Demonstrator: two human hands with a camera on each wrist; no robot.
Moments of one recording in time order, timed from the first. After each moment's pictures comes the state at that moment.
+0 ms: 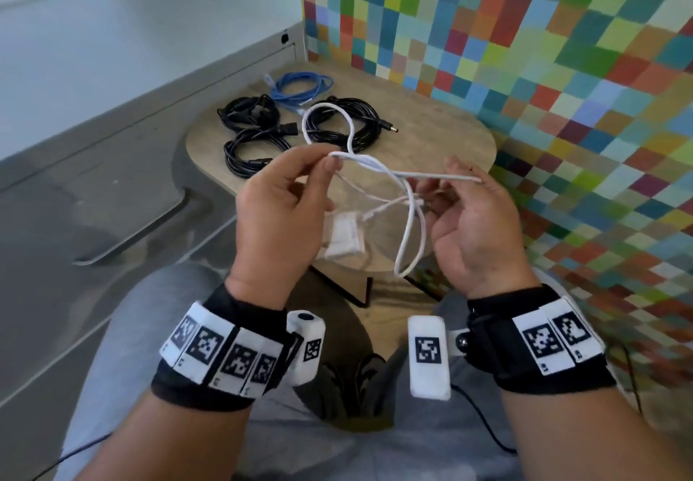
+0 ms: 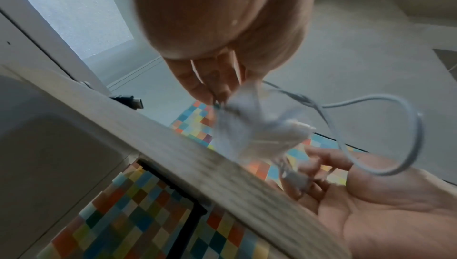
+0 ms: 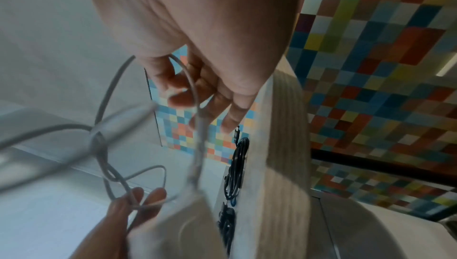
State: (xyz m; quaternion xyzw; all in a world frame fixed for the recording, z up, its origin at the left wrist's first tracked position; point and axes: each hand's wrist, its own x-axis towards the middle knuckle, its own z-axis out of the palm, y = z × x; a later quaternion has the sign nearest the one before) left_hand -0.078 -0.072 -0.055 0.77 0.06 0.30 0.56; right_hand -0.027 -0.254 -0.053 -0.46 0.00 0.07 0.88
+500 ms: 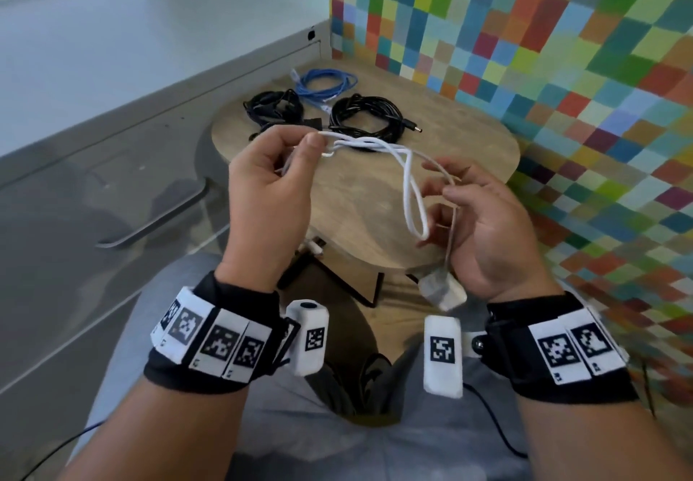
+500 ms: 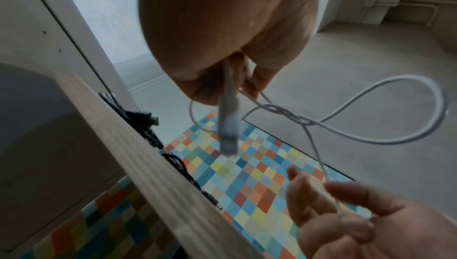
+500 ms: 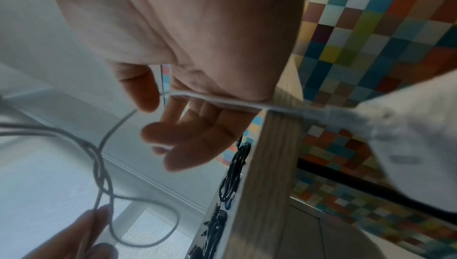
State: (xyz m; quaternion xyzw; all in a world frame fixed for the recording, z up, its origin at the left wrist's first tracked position) left_hand -0.082 -0.043 -0.046 0.72 0.07 0.33 0.61; right_hand -0.032 -0.255 -0.055 -0.57 -0.10 0.15 0.80
